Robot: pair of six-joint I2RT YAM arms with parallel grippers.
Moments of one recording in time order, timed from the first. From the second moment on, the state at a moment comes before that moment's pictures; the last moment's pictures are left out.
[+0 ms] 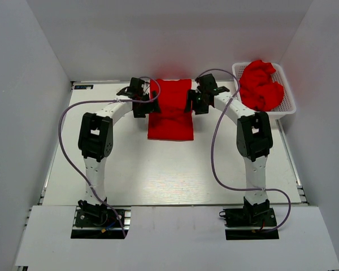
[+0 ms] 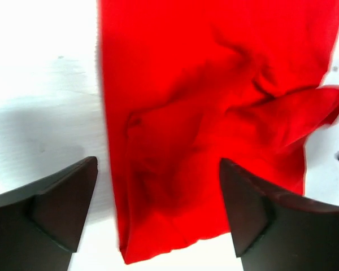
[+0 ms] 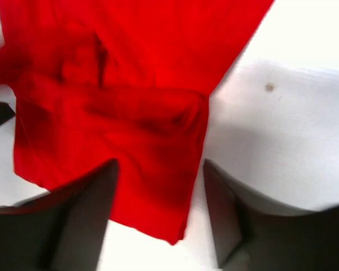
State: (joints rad) left arm -0.30 2.17 1.72 -0.47 0.19 -0.44; right arm 0.38 2.15 1.76 -0.54 -0.21 0.36
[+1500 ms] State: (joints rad) left arm -0.40 1.91 1.25 -0.43 -0.15 -0.38; right arm 0.55 1.97 1.35 -0.50 0.17 0.51
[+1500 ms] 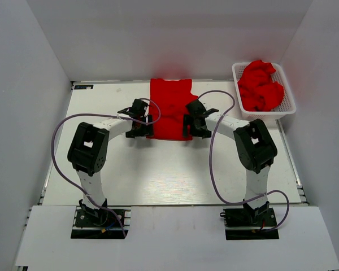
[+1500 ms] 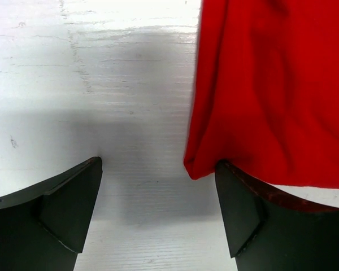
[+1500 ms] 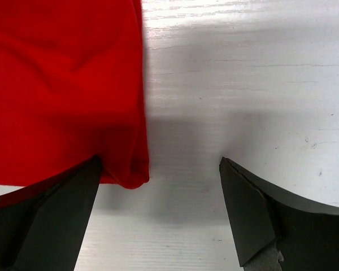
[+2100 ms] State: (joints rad) left arm -0.43 1.94 1.24 -0.29 -0.02 -0.37; right arm 0.60 1.98 1.34 -0.42 0.17 0.55
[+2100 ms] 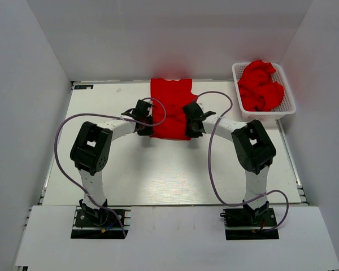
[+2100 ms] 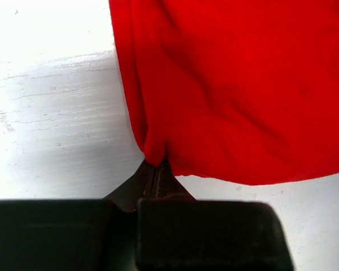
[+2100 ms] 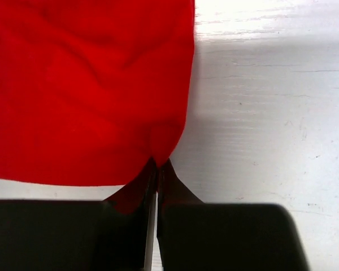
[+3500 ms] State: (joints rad) left arm -0.54 1.49 1.35 -0.69 -0.19 -0.54; right arm 0.57 1.54 1.39 -0.80 0.04 0.50
